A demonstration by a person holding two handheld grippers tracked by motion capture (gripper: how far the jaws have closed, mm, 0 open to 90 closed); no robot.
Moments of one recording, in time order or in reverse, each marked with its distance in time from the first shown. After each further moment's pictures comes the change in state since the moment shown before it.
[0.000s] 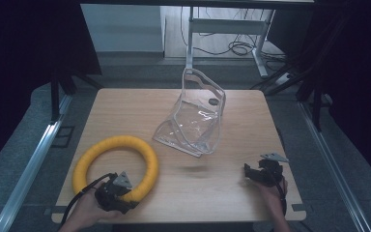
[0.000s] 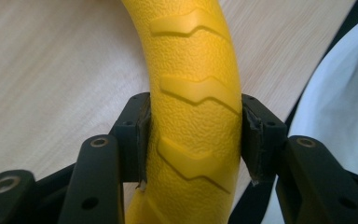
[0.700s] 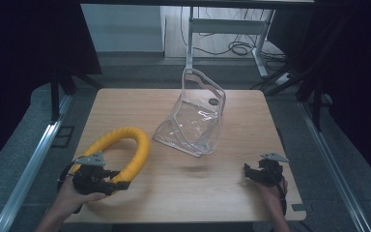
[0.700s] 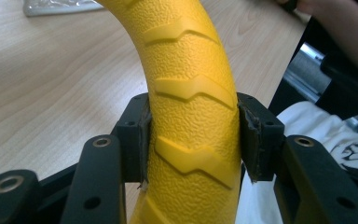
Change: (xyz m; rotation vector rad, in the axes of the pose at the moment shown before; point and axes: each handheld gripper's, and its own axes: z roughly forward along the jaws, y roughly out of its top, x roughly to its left) left arm 0.035 0.002 -0.062 -0.313 -0.153 -0.110; right arm 0.000 0.000 0.000 0.003 -0.001 0.005
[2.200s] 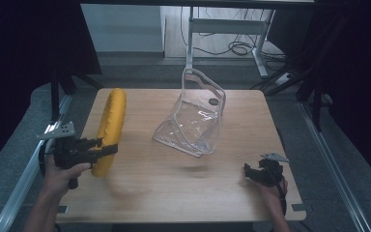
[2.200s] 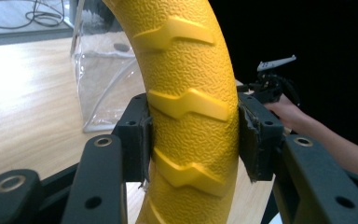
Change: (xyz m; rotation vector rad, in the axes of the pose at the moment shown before) left arm 0.020 0.041 -0.055 -0.387 0.017 -0.039; right arm 0.000 0.000 0.000 -0.001 -0.003 0.001
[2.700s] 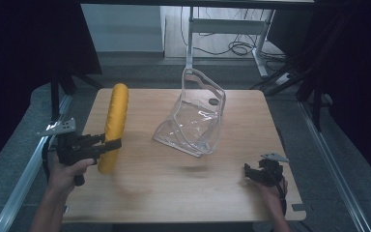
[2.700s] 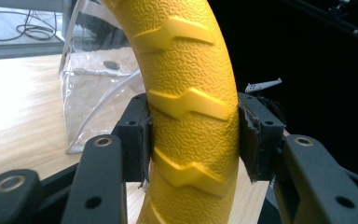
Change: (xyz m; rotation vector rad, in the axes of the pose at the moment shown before) left arm -0.003 0.007 0.009 -0.081 -0.040 -0.040; right arm 0.000 0.000 0.000 -0.001 0.001 0.000
